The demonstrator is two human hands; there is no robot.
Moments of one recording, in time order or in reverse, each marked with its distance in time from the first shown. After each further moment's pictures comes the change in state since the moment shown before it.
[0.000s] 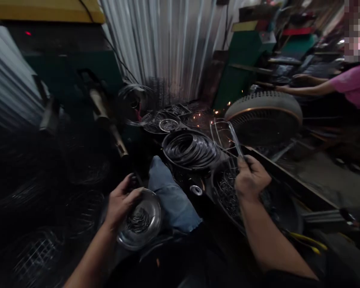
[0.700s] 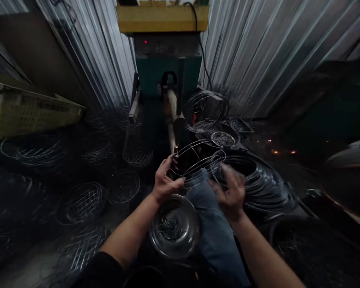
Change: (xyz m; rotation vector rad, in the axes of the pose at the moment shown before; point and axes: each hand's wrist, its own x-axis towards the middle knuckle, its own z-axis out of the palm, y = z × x) left_hand 0.064 -0.008 -0.025 -0.056 0.227 0.558; right_hand -0.104 -0.089 0.155 0.384 -0.593 -0.648
